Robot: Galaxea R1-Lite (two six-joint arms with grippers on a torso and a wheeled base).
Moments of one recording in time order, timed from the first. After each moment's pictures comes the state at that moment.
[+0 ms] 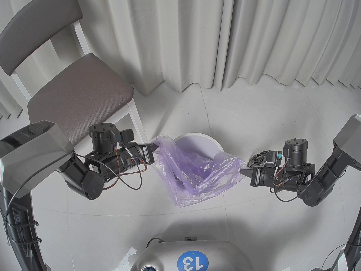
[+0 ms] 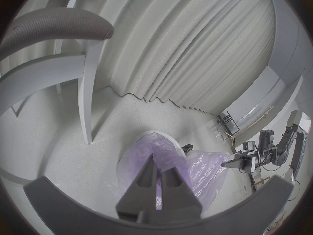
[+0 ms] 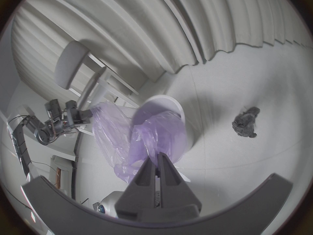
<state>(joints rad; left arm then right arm) -0.33 2.18 -0.95 -1.00 -0.35 -0.30 0.30 2.09 -0.68 -0.93 0.31 0.32</state>
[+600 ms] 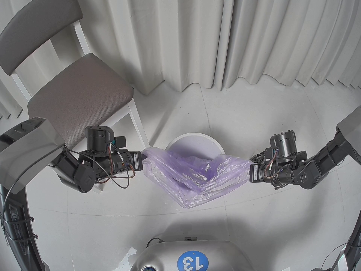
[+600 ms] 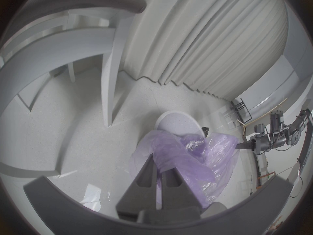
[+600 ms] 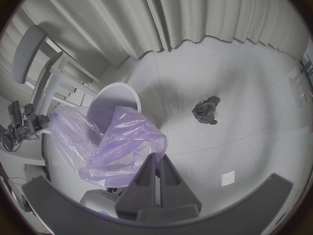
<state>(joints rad) -0.26 2.16 -0.98 -0.71 -0.34 -0.19 0.33 2.09 -0.90 -0.42 -0.02 0.32</state>
